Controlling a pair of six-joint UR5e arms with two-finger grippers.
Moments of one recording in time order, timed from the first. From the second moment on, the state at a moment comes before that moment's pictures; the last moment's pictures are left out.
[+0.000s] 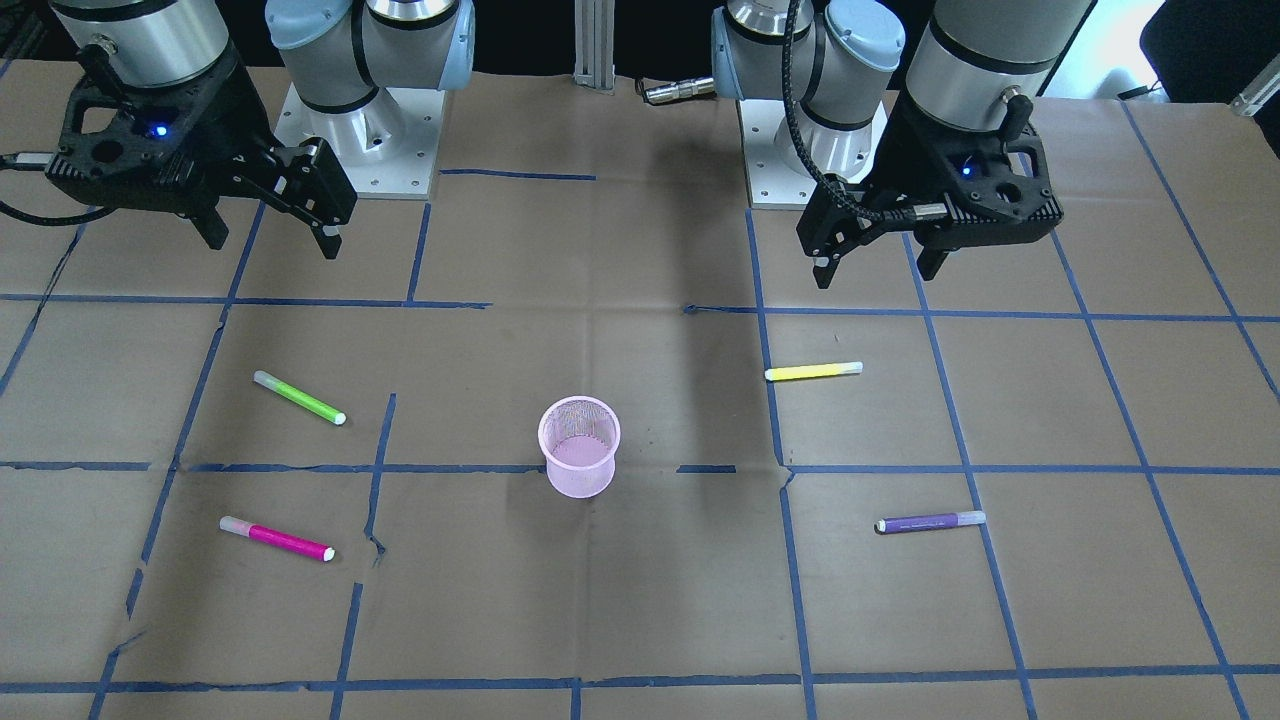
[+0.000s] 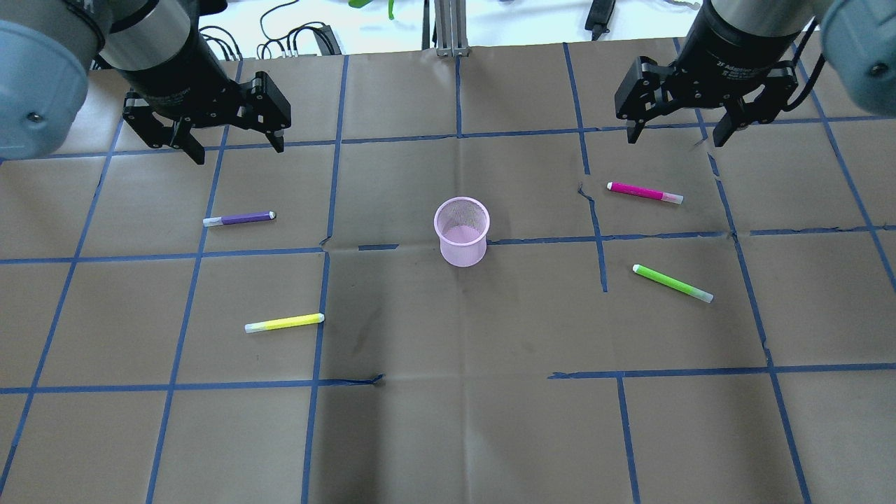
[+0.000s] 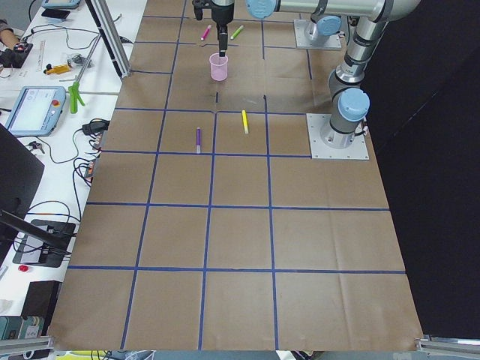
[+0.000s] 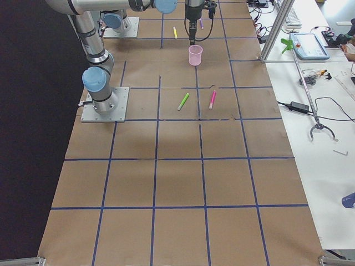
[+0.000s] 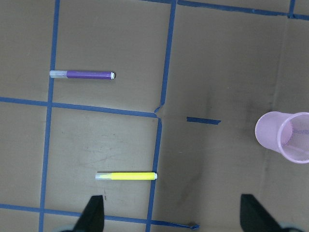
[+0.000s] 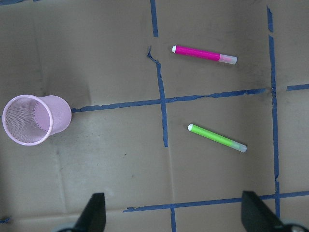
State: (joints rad) left arm -1.58 -1.59 -1.54 -1.52 1.57 -0.12; right arm 1.56 -1.58 1.53 -1.57 -1.56 0.09
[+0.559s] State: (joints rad) left arm -1.58 -1.59 -1.54 -1.52 1.58 -0.12; right arm 1.57 -1.59 1.52 -1.56 -1.55 0.10
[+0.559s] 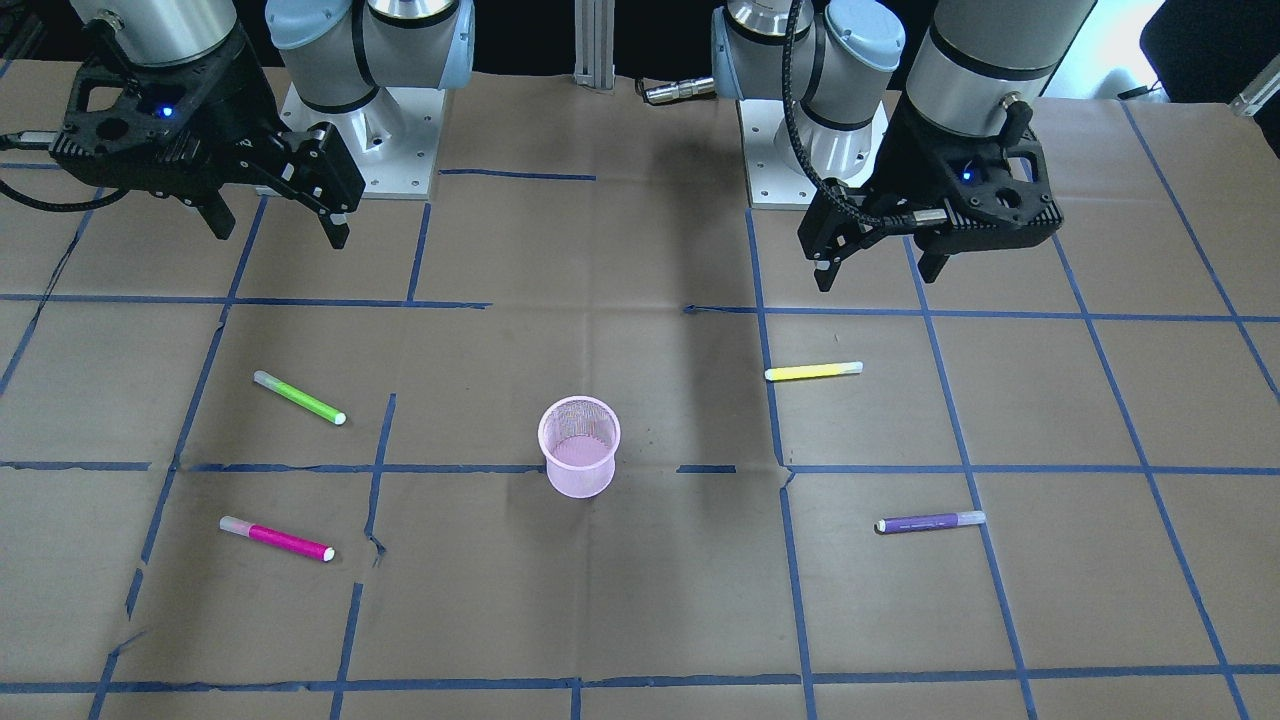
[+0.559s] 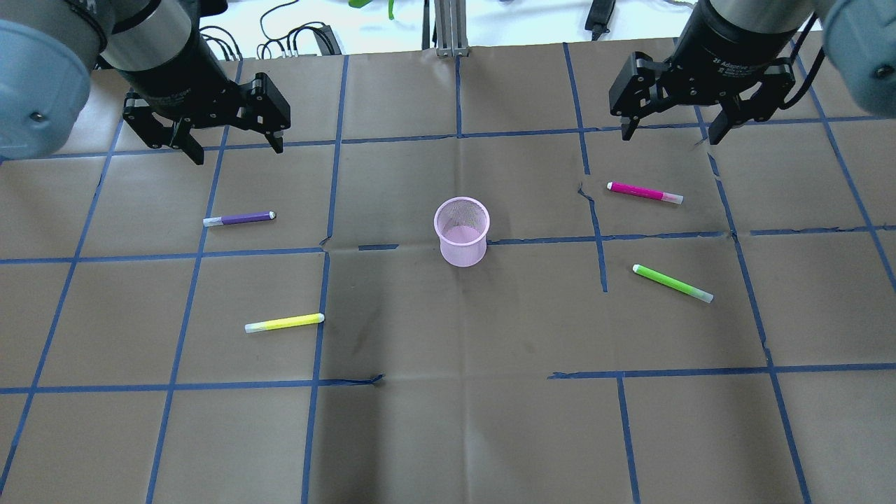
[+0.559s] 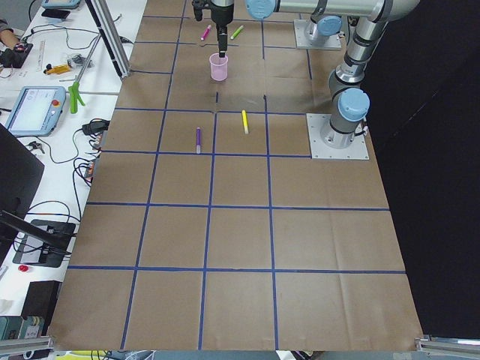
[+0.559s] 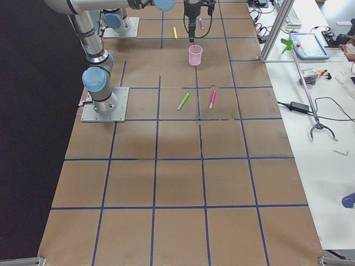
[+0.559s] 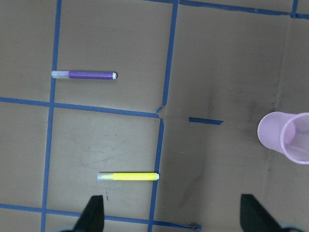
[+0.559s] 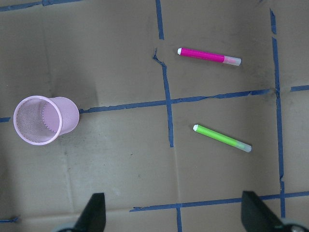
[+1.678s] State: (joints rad) left arm -1.51 -1.56 -1.56 -1.55 1.59 -0.49; right arm 1.53 -1.58 1.61 -1.65 -1.55 -0.25
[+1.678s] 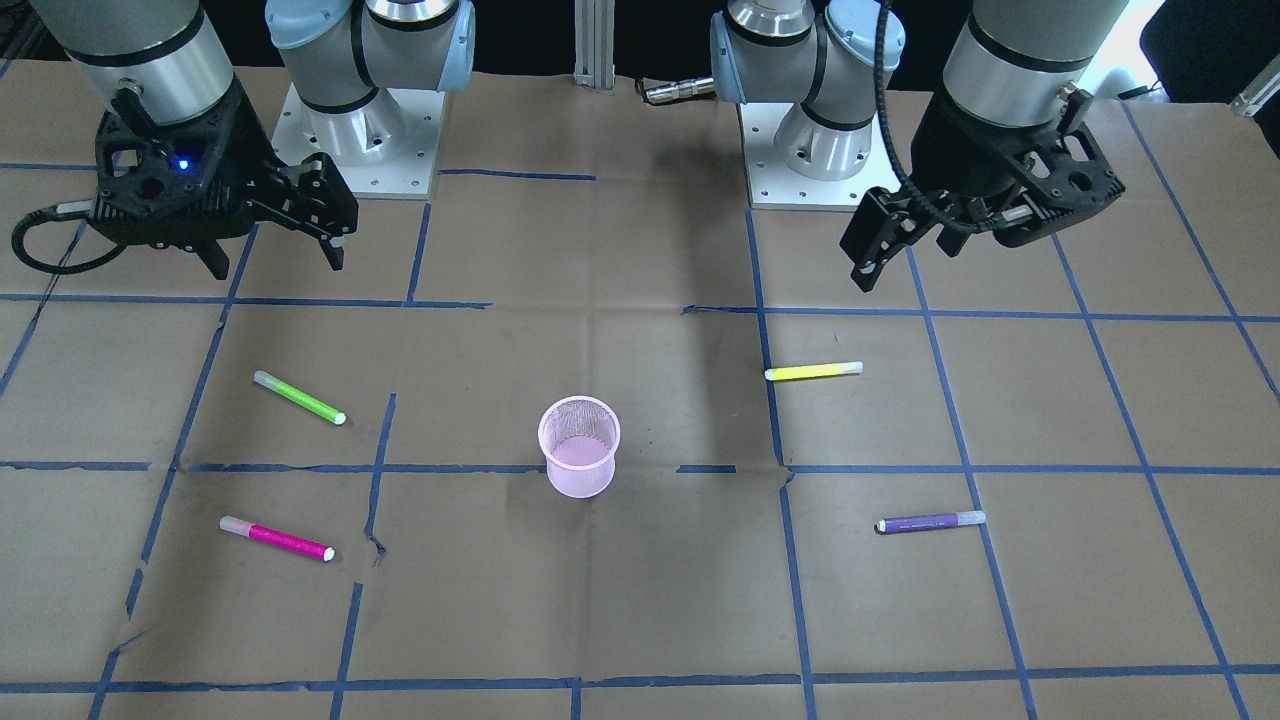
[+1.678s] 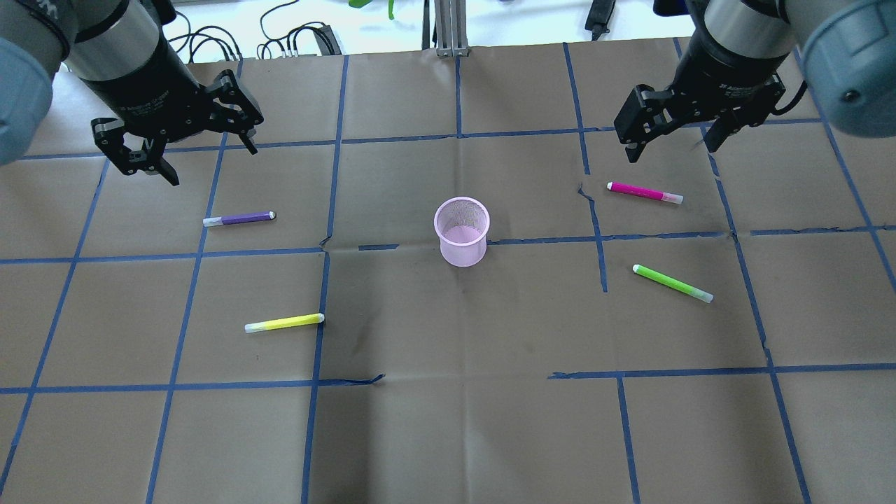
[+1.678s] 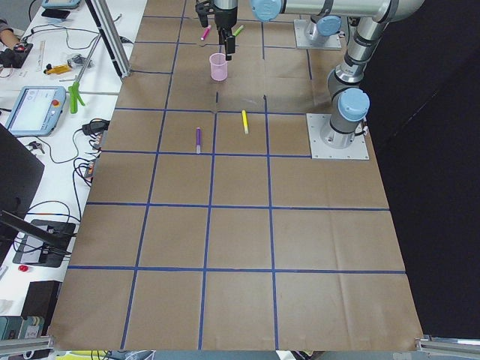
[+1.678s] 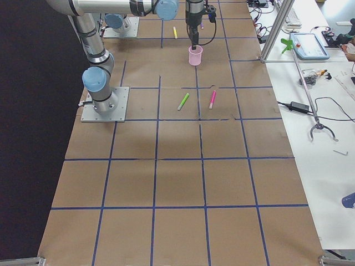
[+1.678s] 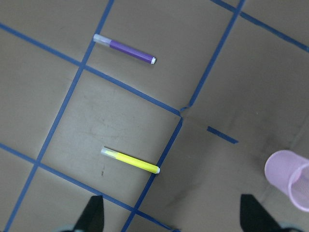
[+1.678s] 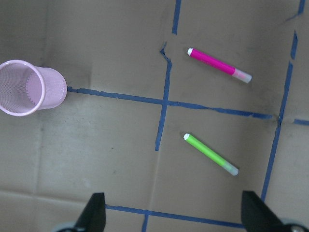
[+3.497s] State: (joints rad) left arm -1.26 -1.84 -1.50 -1.34 1.61 -1.50; right arm 1.46 -1.08 1.74 -2.27 -1.61 -1.38
